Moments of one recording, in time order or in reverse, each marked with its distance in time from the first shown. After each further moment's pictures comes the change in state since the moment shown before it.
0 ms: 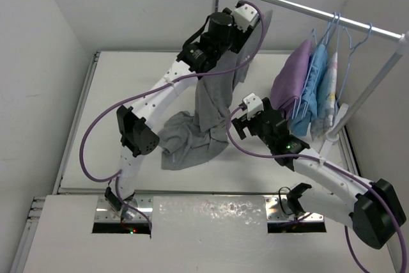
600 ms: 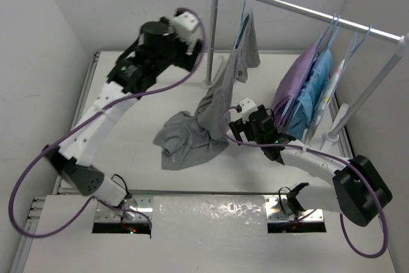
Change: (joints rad) left arm 0.117 -0.619 -0.570 -0.160 0.094 -0.051; right arm 0.000 0.214 -0.002 -0.023 0.071 0.128
